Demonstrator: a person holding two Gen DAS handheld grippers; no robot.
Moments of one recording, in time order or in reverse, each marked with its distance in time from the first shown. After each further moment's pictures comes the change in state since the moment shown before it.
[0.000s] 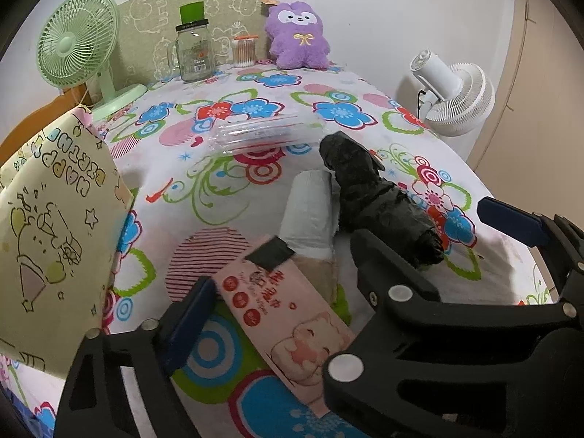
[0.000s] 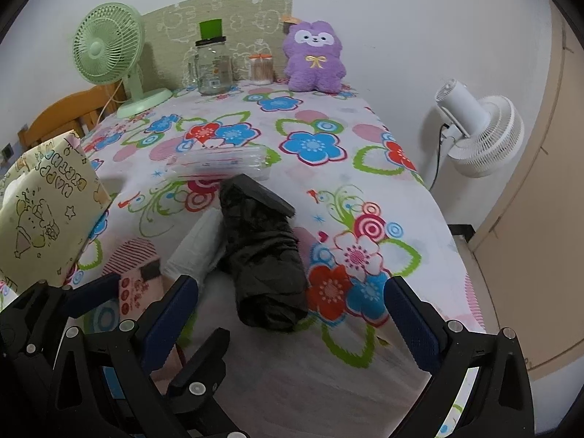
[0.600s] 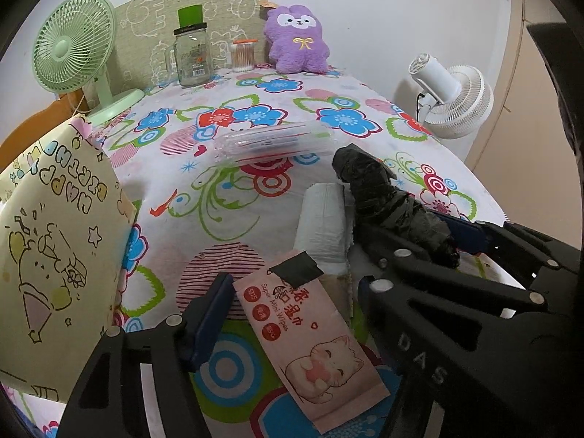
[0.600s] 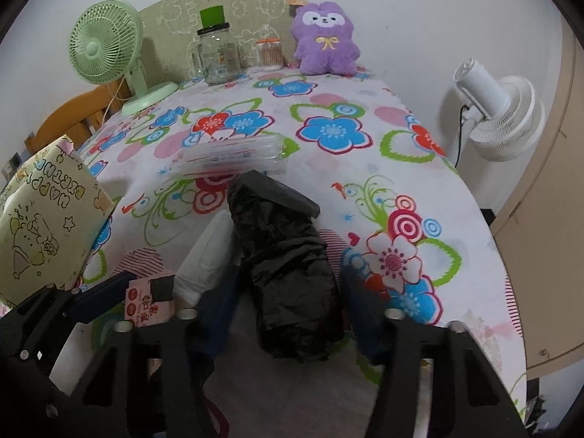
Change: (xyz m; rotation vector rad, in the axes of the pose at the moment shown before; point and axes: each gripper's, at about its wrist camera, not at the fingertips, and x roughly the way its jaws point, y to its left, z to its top) left arm 0.003 0.006 0.006 0.015 -0.011 -0.009; right arm 0.024 0.003 0.008 0.041 0.058 0.066
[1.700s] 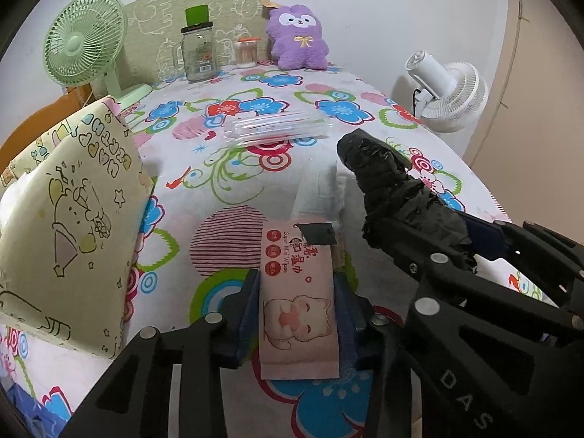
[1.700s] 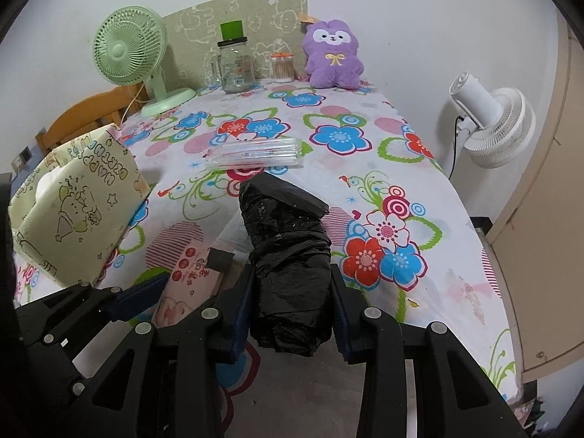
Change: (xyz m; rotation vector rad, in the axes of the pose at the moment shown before) left arm -0.021 -0.003 -0.021 -0.005 0.013 0.006; right arm -0.048 0.016 -0.025 -0.024 -0.044 0.012
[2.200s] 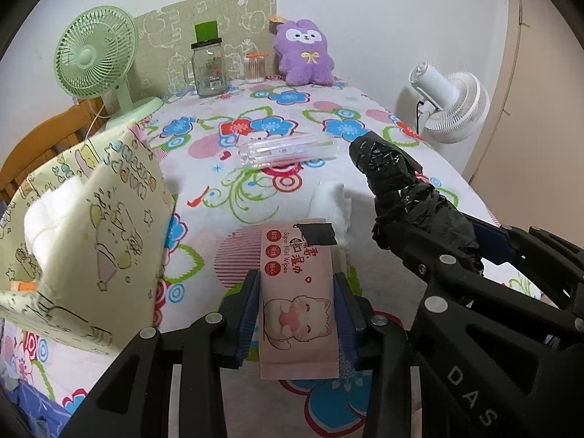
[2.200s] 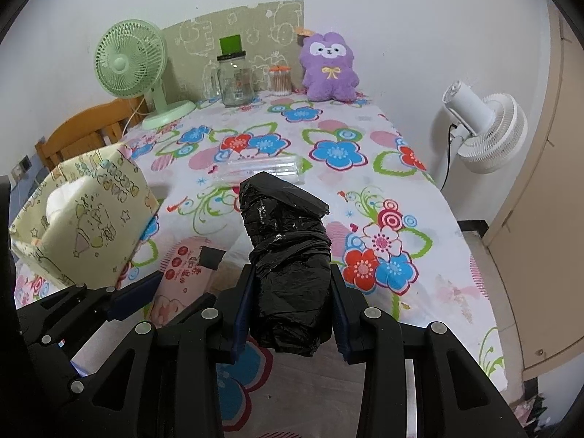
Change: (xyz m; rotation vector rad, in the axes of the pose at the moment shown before) left arm -0.023 0.004 0.007 0.003 -0.043 0.026; right arm -0.021 0.006 0.008 0.020 -0.035 -0.013
